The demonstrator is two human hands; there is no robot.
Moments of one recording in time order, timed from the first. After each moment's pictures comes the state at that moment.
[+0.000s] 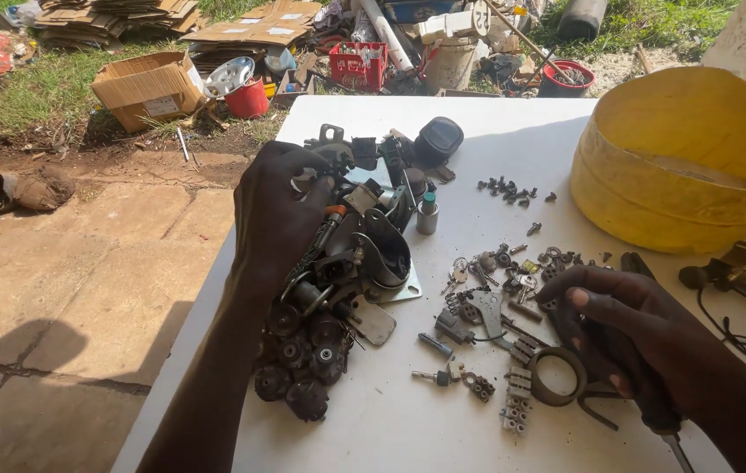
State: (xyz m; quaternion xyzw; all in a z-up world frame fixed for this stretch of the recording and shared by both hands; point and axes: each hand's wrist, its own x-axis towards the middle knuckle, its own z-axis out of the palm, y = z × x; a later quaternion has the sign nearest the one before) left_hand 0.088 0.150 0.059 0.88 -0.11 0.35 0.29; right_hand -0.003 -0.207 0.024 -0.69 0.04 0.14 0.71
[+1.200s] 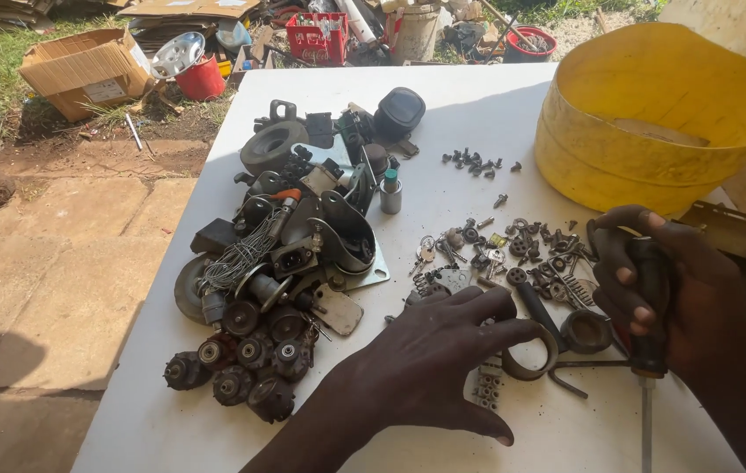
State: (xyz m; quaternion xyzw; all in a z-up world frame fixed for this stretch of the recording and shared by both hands) left_hand -0.011 0.024 0.025 0.80 -0.53 0.00 0.28; right_hand -0.001 -0.244 0.011 -0.46 -0.10 0.06 0.88
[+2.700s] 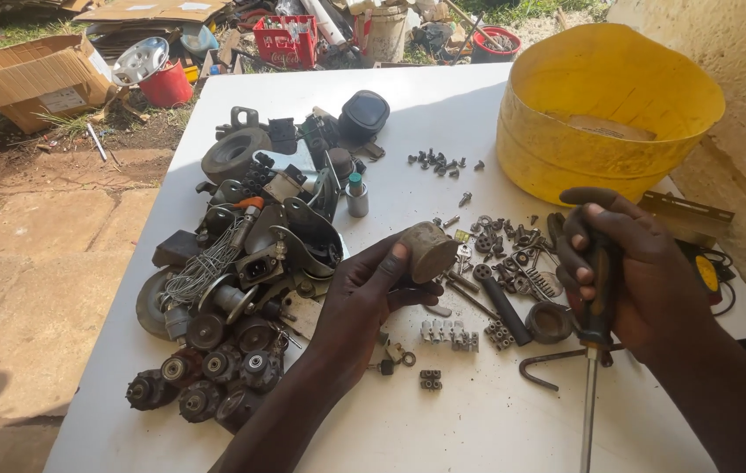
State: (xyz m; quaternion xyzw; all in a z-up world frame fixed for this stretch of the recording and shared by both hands) left_hand 0.011 0.017 0.009 0.53 -0.04 -0.13 0.84; right_hand 0.000 -0.233 0.027 -0.53 0.06 -0.03 0.84
